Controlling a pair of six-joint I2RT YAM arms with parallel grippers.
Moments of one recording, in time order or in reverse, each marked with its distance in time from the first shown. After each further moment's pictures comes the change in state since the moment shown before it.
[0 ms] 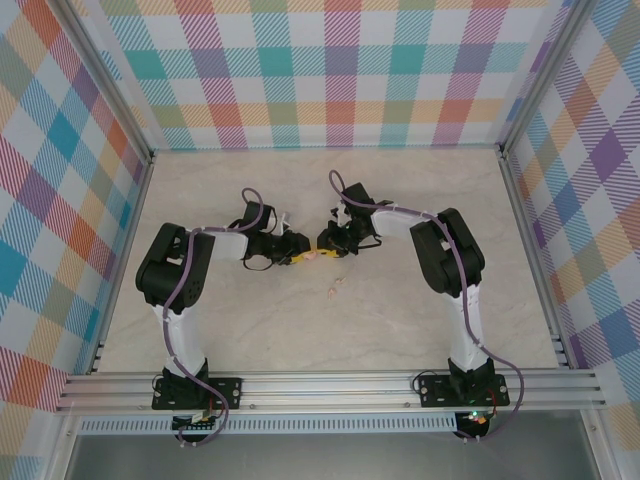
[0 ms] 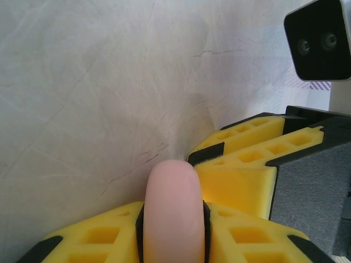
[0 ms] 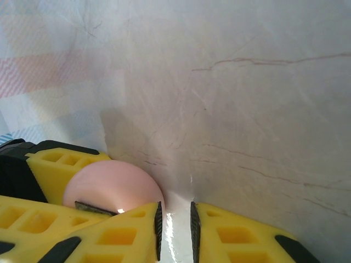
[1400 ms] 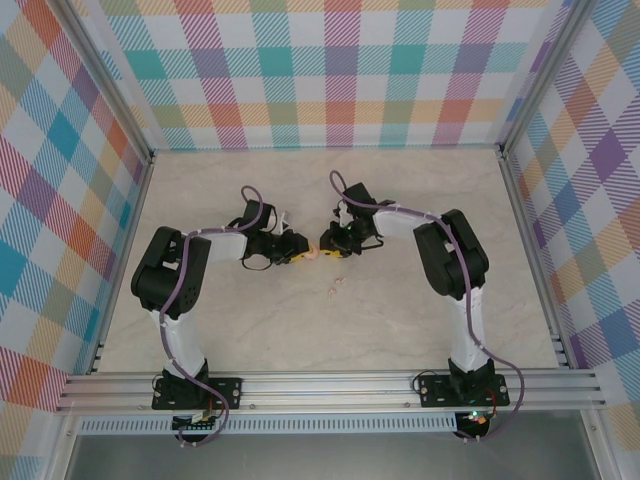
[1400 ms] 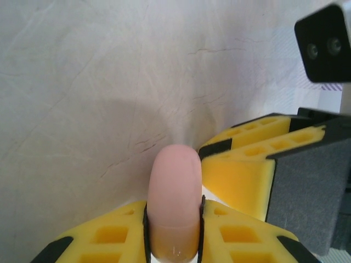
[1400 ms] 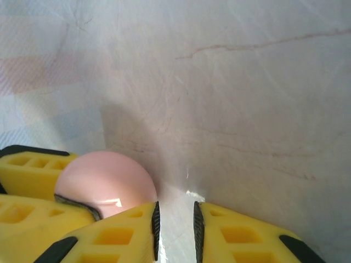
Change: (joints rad) left arm -0.007 -0.049 0.000 -0.053 -0.055 0.023; right arm 0.000 -0.050 -0.040 -0.018 0.048 -0.024
